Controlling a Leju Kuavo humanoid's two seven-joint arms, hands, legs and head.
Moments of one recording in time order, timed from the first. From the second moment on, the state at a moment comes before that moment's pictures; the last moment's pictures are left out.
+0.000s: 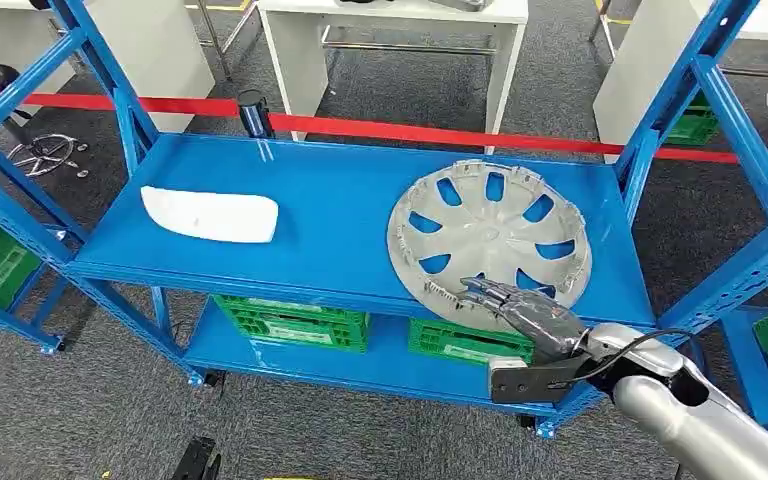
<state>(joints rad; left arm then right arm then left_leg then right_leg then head) -0.04 0.08 -0.60 -0.40 0.47 0.23 -0.19 -0.38 -0.68 0.80 -1.64 0.50 0.12 -0.08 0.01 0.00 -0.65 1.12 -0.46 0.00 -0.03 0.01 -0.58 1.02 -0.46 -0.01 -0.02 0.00</state>
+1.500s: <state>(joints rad) -0.06 0.08 -0.66 -0.38 0.55 0.22 -0.19 -0.46 -0.59 0.90 -1.34 0.58 0.10 0.01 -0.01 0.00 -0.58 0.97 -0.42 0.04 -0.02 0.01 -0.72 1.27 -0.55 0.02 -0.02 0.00</state>
